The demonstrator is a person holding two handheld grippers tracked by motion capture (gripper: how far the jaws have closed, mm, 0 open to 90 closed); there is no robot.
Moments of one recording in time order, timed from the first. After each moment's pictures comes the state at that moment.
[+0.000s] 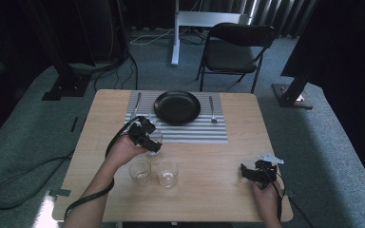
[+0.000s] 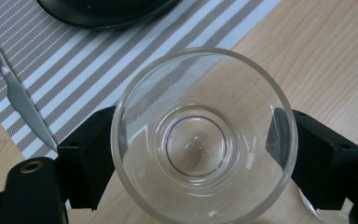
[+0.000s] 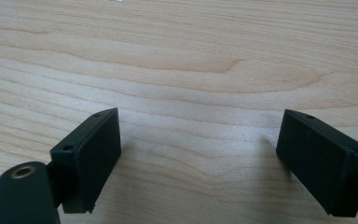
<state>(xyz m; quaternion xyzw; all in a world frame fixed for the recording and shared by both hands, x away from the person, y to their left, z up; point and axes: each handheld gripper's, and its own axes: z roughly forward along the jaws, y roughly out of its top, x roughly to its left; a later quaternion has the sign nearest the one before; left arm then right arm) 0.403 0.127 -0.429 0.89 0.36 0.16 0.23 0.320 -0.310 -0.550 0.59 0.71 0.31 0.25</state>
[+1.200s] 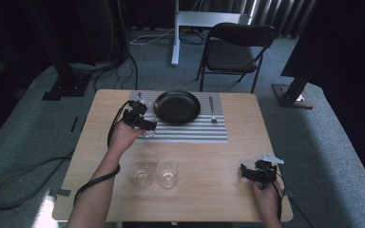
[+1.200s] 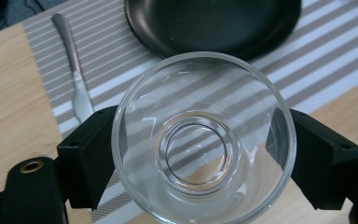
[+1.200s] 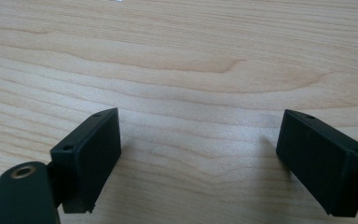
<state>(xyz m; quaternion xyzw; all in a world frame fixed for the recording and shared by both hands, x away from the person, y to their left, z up) 0.457 0.145 -0.420 0.83 0.47 0.19 0.25 0.320 -0.310 -0.550 0.59 0.71 0.31 0.25</state>
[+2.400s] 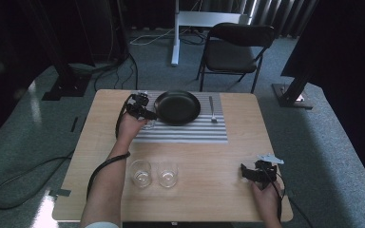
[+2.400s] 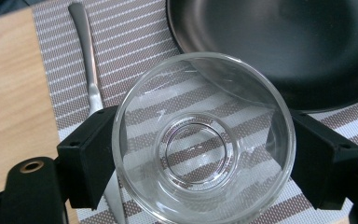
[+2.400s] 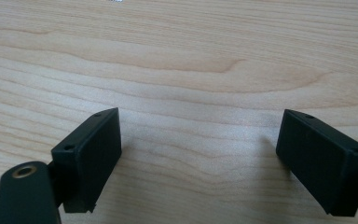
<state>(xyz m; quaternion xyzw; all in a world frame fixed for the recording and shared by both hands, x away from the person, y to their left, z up) 0.525 0.147 -0.460 0.80 0.52 0.19 0.23 0.320 -0.310 -0.550 0.59 0.70 0.31 0.25</state>
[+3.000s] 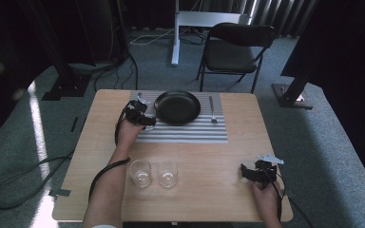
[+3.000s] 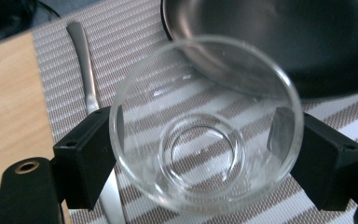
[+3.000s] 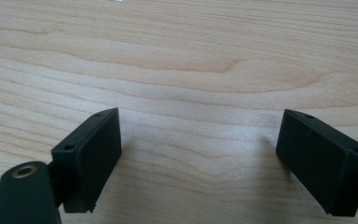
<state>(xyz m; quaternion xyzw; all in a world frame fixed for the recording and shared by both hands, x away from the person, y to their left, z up) 0.512 0.156 -0.484 0.81 0.48 0.22 0.27 0.320 -0.310 -0.550 0.59 0.70 0.31 0.25</state>
